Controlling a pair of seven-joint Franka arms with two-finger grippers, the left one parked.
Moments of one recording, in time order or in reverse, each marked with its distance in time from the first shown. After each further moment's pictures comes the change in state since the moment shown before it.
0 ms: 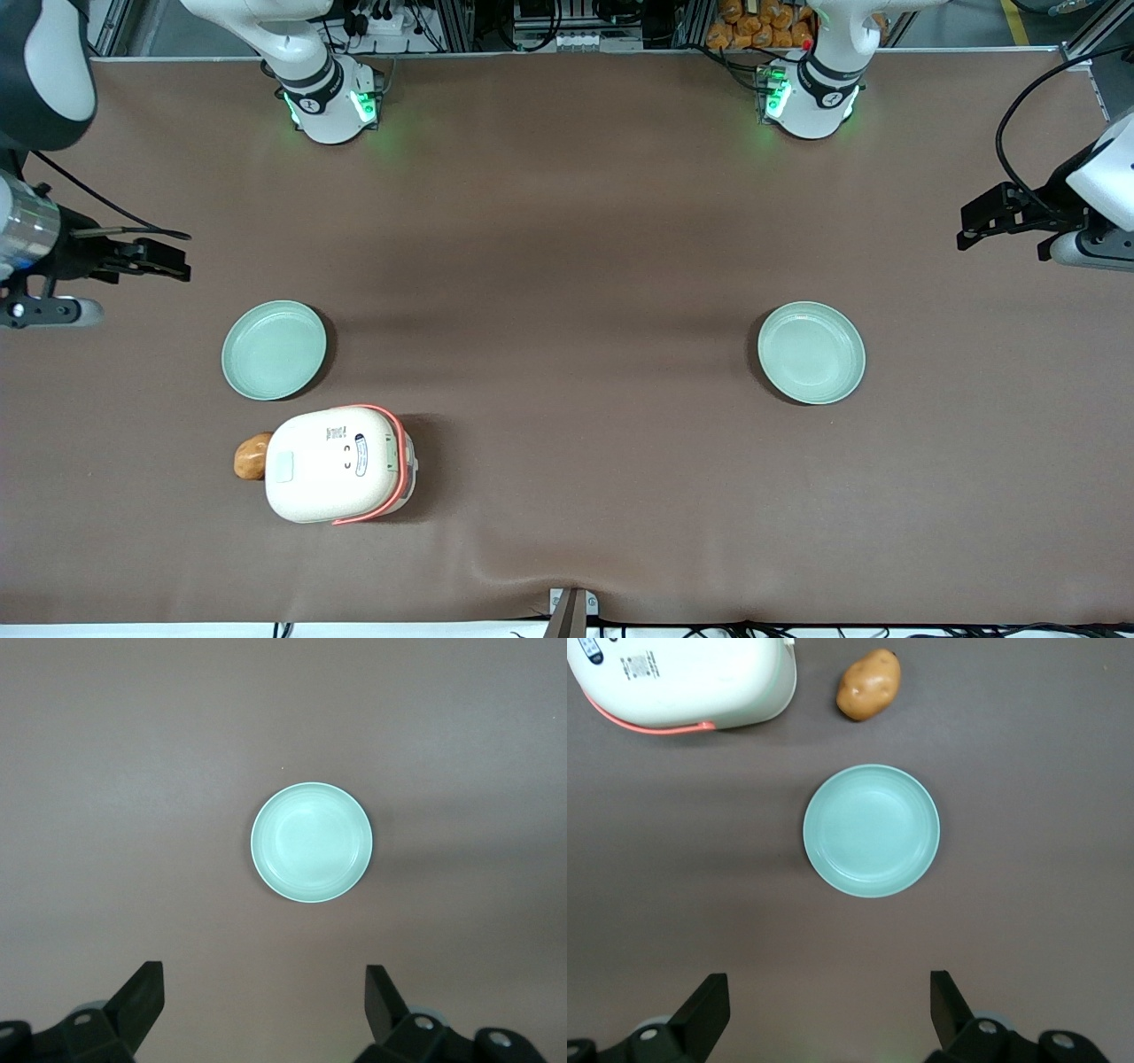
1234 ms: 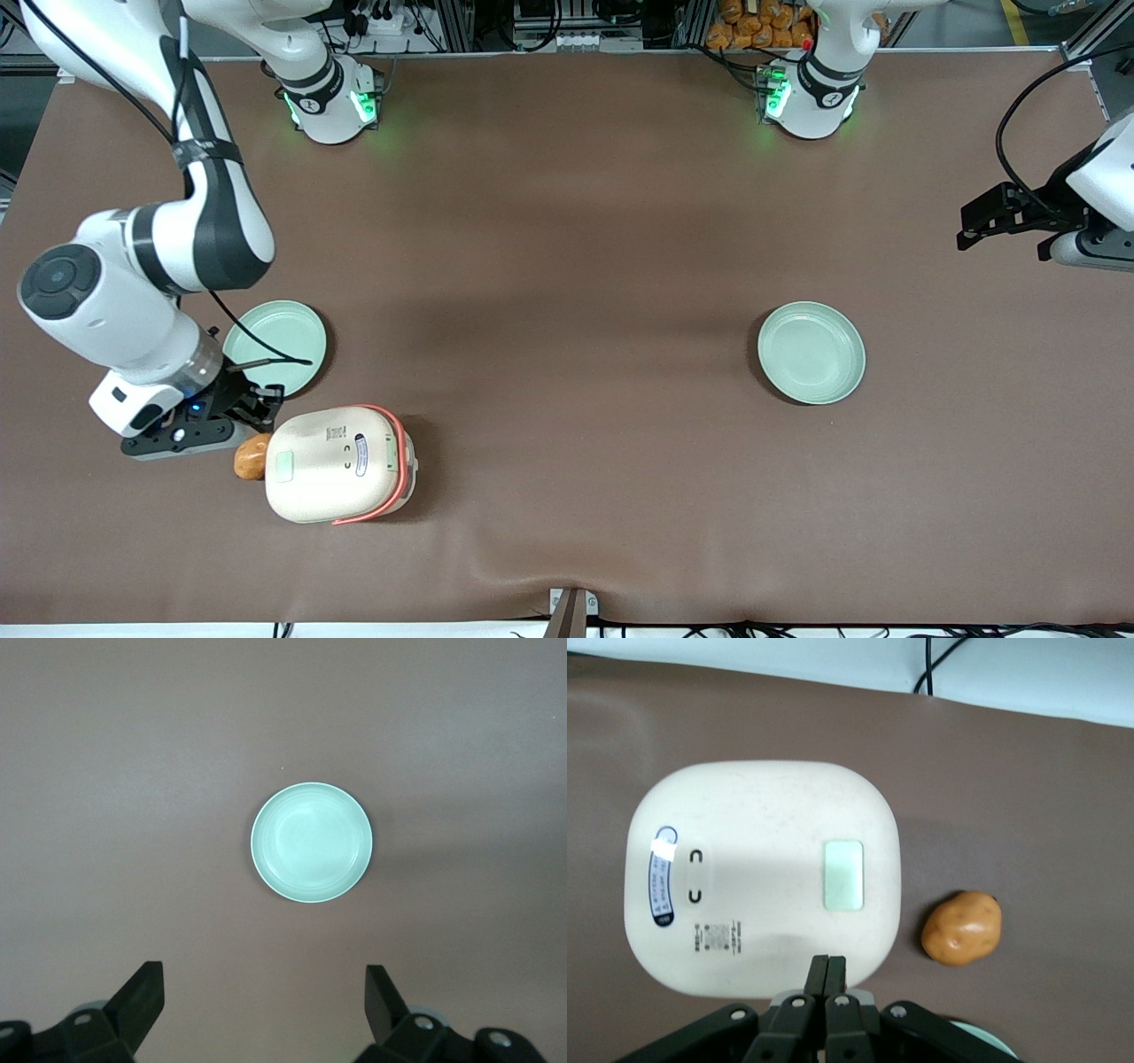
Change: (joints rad) arm 0.128 0.289 0.002 -0.011 -0.002 0.681 -0.005
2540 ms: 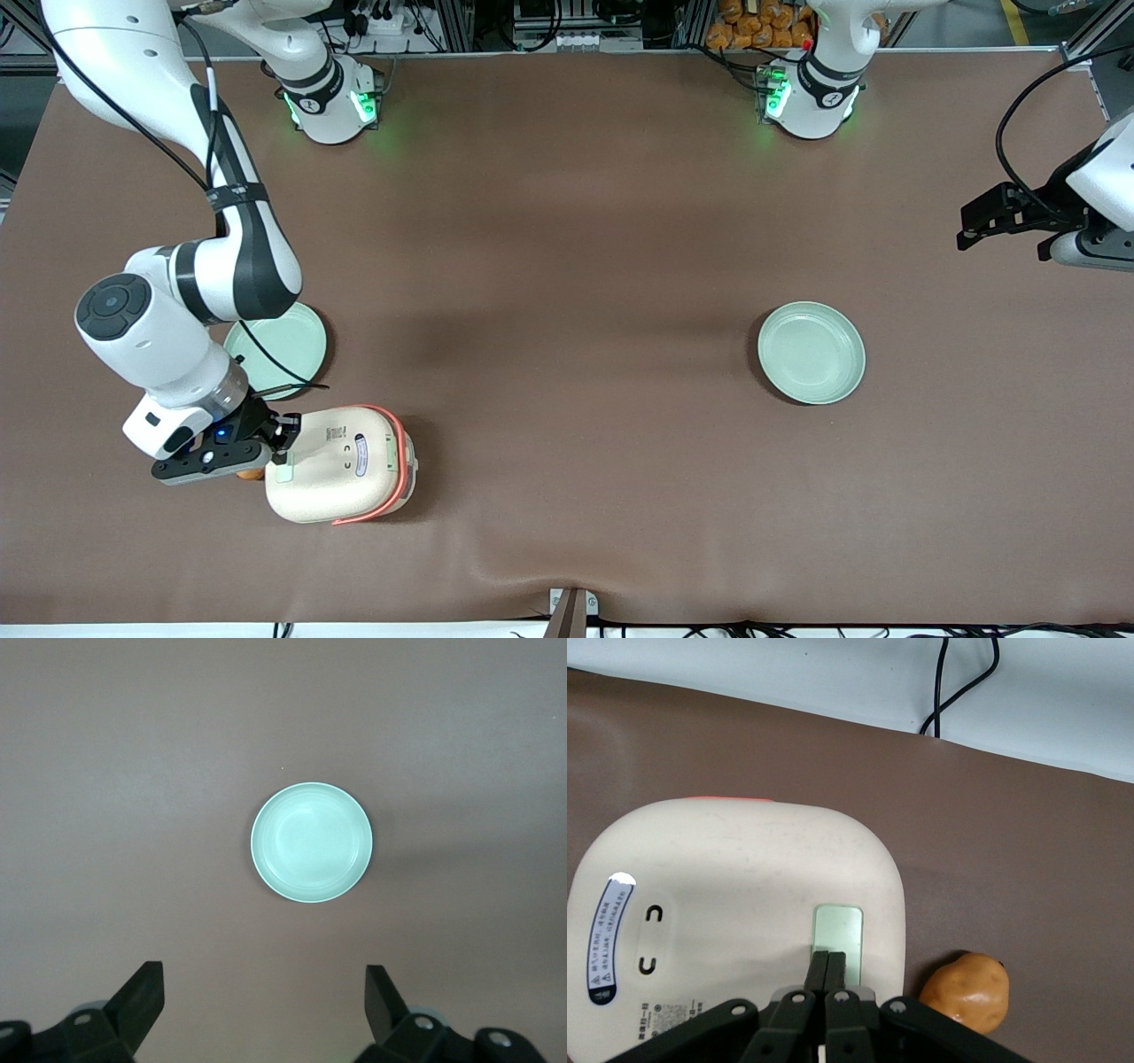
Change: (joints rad) arm 0.003 0.087 -0.006 0.004 -0.026 0.168 -0.040
